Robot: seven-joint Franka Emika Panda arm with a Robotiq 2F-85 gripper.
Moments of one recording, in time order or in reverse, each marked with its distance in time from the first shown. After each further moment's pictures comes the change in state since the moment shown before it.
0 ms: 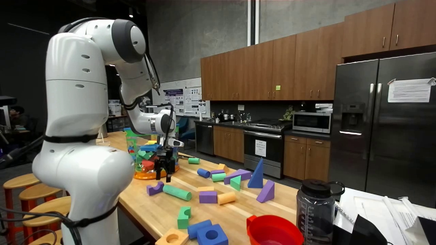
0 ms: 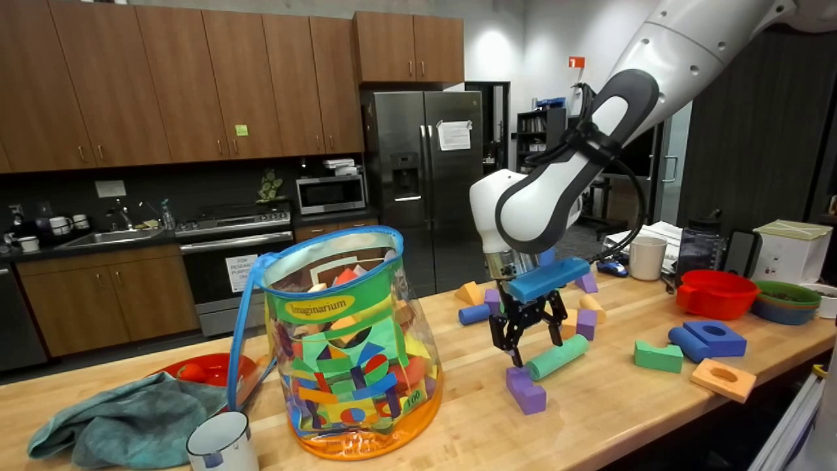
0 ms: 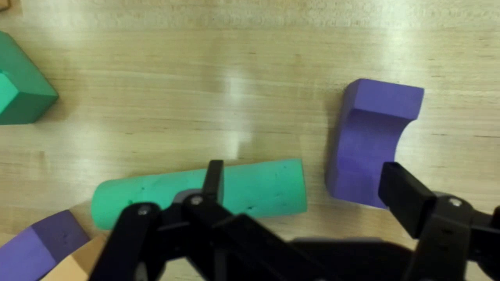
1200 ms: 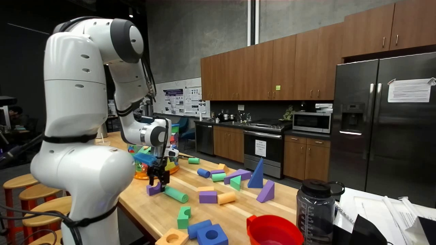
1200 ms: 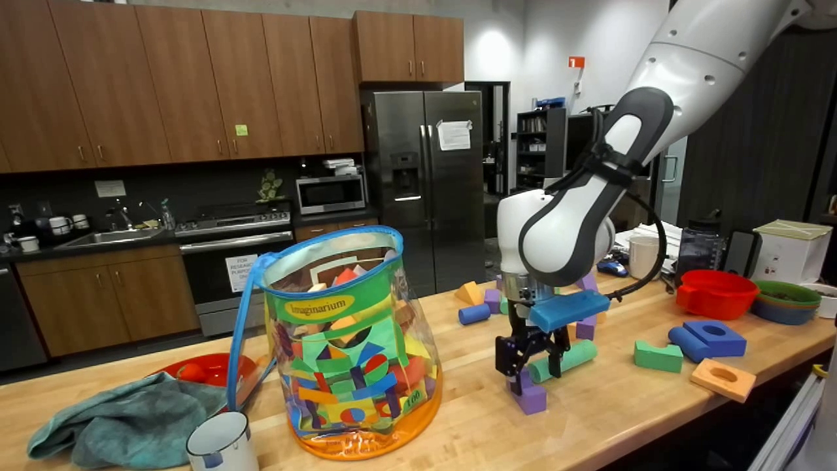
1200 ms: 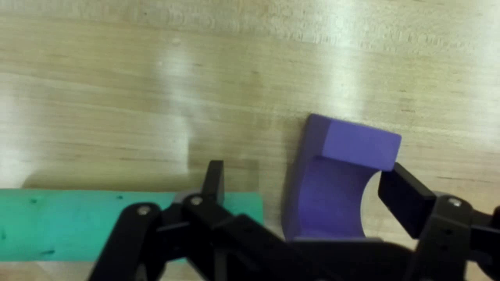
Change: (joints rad) arm 0.033 -0.011 0.017 -0.178 0.185 0.326 -0.191
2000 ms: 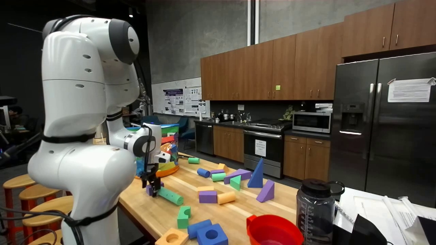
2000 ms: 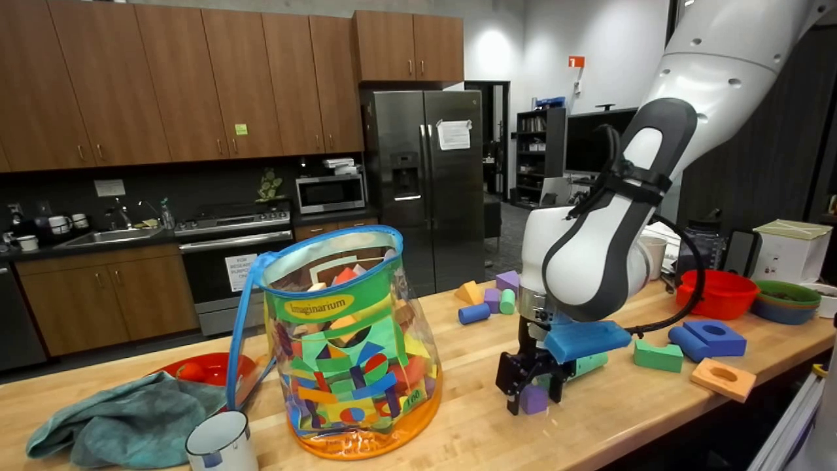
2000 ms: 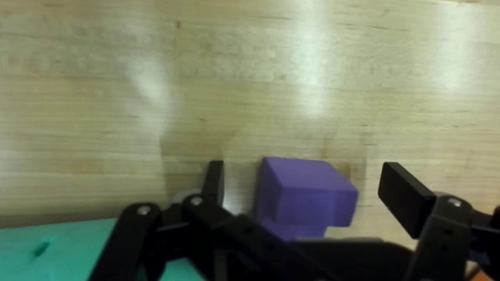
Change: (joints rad) arm 0.055 -0.015 0.078 -0.138 0.243 0.300 -0.069
